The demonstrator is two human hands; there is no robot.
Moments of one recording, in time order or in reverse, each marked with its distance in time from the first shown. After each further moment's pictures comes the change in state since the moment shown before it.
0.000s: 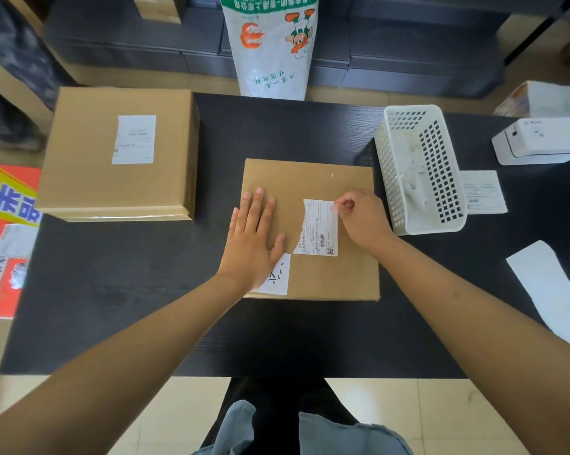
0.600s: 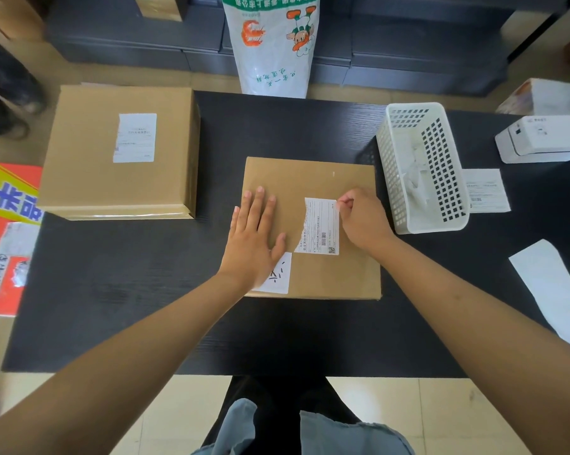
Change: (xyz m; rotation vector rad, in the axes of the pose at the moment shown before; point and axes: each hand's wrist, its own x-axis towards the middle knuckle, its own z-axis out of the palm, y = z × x) left_hand 0.000 0.000 0.001 -0.005 0.014 0.004; right_hand -0.003 0.001 0.003 -0.031 0.020 -0.033
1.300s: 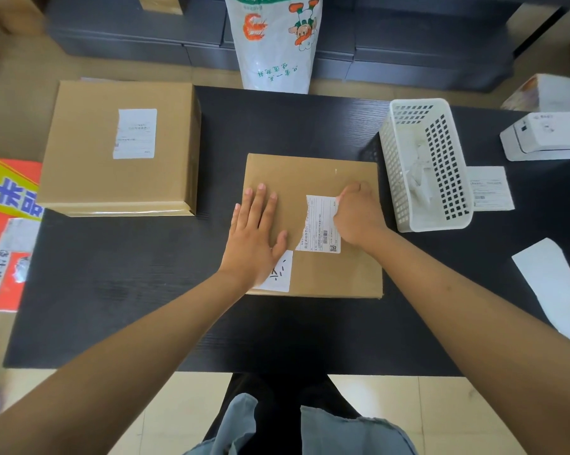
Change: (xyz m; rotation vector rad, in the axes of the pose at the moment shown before) left_hand 0.000 -0.001 0.003 -0.019 0.006 0.002; right_hand 0.002 -0.022 0.004 -0.381 -0.104 0.035
